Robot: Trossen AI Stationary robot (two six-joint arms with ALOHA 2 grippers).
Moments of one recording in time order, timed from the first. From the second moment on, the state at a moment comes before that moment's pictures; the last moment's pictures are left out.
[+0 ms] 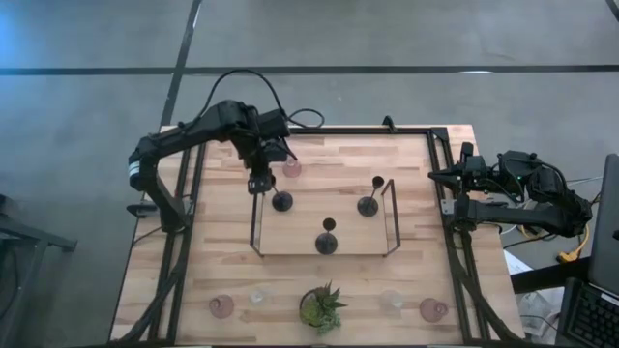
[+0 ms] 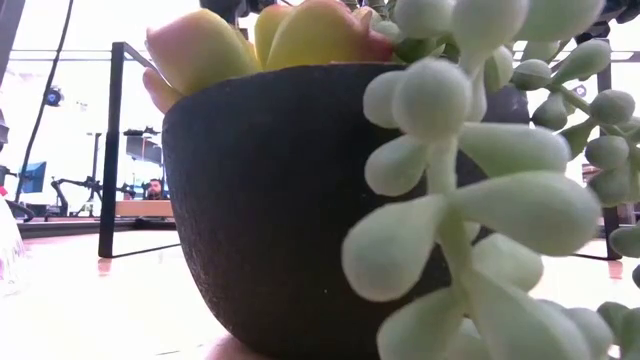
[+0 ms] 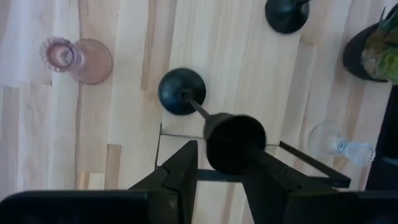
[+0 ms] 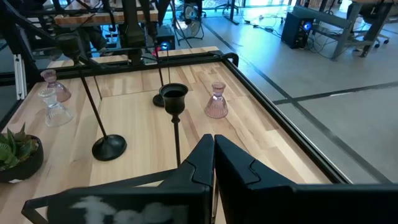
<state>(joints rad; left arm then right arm) 0.29 1.65 1.91 -1.57 0.19 0.12 -0.18 0.24 0.78 -0.83 0.07 0.05</state>
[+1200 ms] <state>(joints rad) 0.26 1.65 1.92 -1.55 0.17 0.21 -0.18 0.24 0.78 -0.83 0.07 0.05</state>
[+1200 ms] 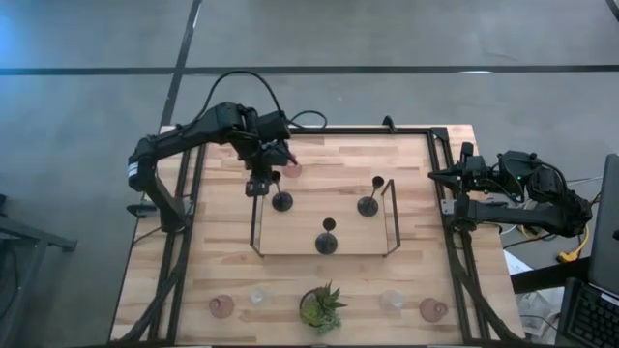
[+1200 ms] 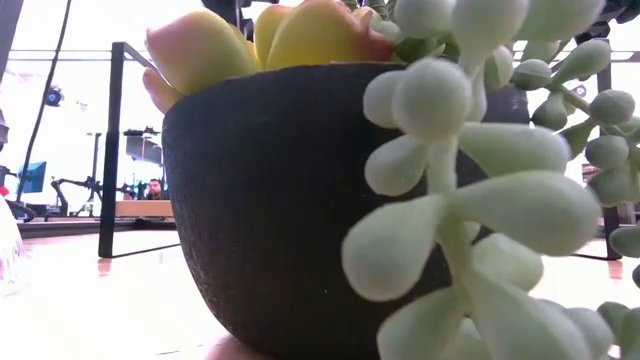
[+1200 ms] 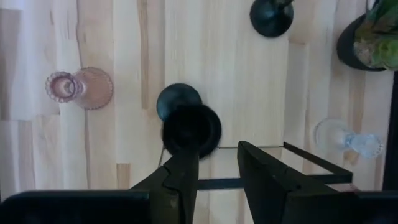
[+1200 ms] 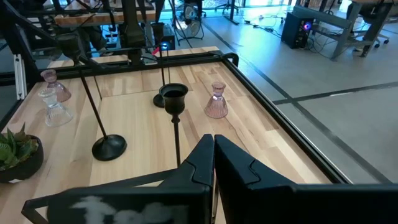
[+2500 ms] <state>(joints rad) 0.26 1.65 1.86 -1.52 0.18 0.21 -0.18 0.24 0.78 -0.83 0.07 0.05</state>
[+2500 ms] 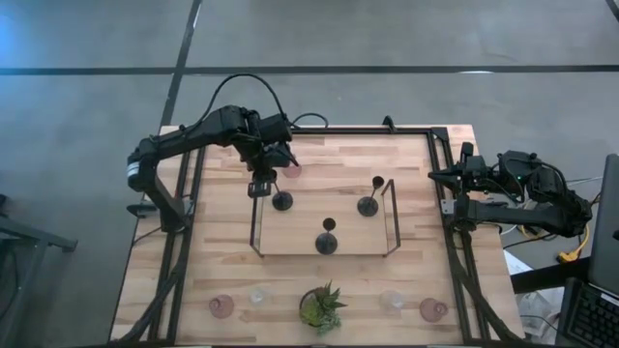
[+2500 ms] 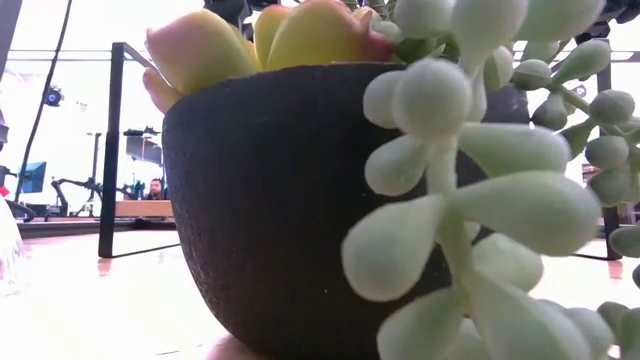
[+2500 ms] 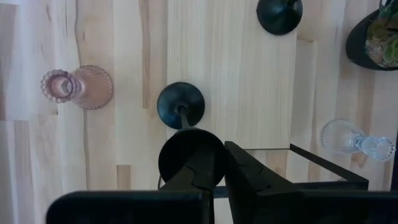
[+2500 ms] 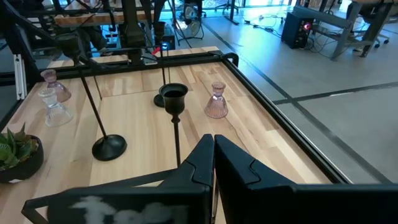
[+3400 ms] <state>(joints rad) 0.26 1.65 1.90 -1.57 0.12 0.18 -0.18 0.24 0.78 -0.83 0.07 0.05</state>
